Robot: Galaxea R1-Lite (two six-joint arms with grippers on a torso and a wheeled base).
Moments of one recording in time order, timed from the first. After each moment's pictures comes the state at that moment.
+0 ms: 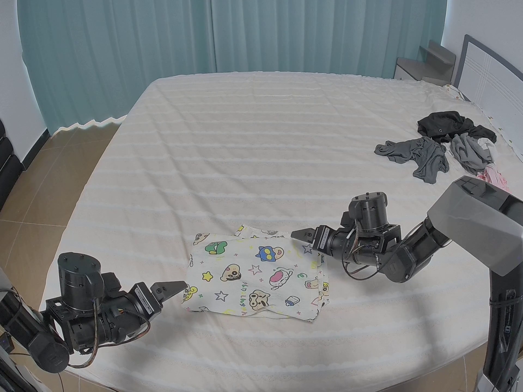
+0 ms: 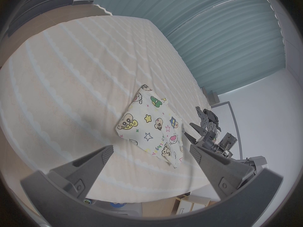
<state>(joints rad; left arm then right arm) -0.39 1.70 -0.14 -1.02 -0.10 -0.97 0.45 2.32 -1.09 -0.72 0.17 0.68</state>
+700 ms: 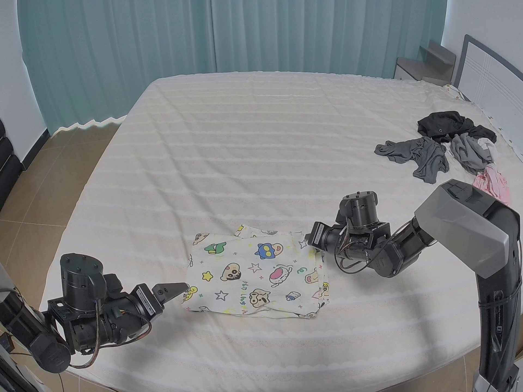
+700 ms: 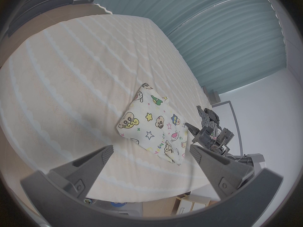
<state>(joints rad) -0.39 1.71 -0.14 -1.02 -0.10 -0.97 0.45 2.41 -1.23 -0.67 0.11 0.67</state>
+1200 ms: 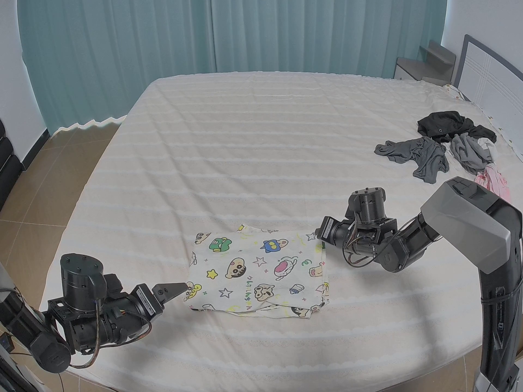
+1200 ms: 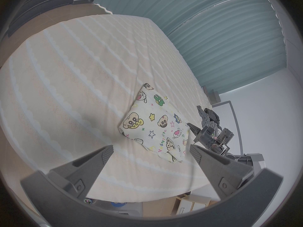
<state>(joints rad) -0.39 1.71 -0.14 -1.02 -0.10 -0.97 0.40 2.40 -1.24 -0.67 0.09 0.67</state>
